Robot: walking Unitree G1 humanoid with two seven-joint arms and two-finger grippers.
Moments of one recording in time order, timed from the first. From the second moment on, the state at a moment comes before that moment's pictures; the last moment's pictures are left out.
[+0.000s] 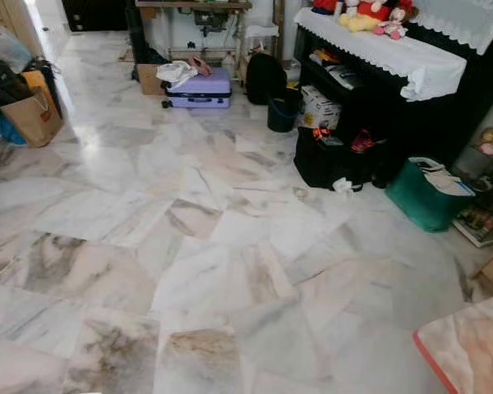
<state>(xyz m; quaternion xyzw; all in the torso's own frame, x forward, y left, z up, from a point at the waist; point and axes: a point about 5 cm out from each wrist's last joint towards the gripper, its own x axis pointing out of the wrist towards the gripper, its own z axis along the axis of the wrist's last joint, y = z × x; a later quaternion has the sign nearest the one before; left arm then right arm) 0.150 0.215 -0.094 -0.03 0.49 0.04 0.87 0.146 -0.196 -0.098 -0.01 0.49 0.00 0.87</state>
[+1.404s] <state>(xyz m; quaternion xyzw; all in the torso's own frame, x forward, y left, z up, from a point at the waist) 0.147 0.216 -0.094 -0.03 0.49 0.04 0.87 0.145 -0.192 -0.098 -0.01 0.49 0.00 0.87</state>
